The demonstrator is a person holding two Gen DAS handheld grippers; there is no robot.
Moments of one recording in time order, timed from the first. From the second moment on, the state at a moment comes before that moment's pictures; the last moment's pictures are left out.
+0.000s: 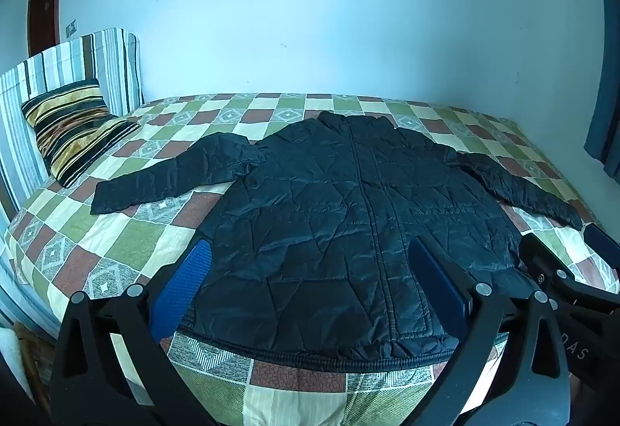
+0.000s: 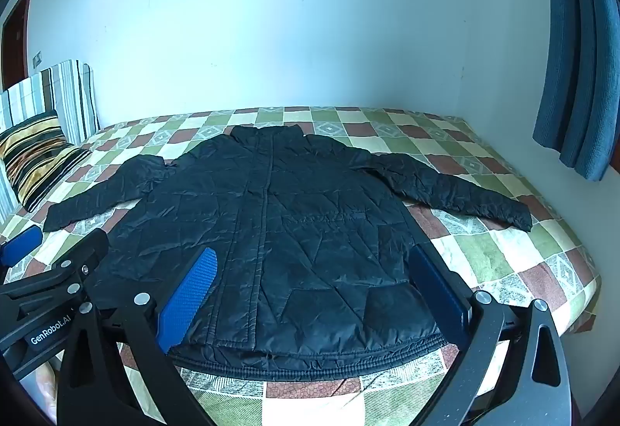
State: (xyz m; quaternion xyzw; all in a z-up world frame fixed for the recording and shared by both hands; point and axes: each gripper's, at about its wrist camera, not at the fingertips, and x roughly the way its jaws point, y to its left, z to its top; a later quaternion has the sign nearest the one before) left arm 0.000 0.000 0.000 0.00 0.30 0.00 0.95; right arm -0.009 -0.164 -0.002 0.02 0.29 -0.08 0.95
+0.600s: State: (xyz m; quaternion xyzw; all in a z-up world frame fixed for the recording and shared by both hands) left arm 0.000 0.007 -0.002 0.00 0.30 0.00 0.95; right arm -0.009 -0.163 -0.001 0.02 0.29 -0.08 0.95
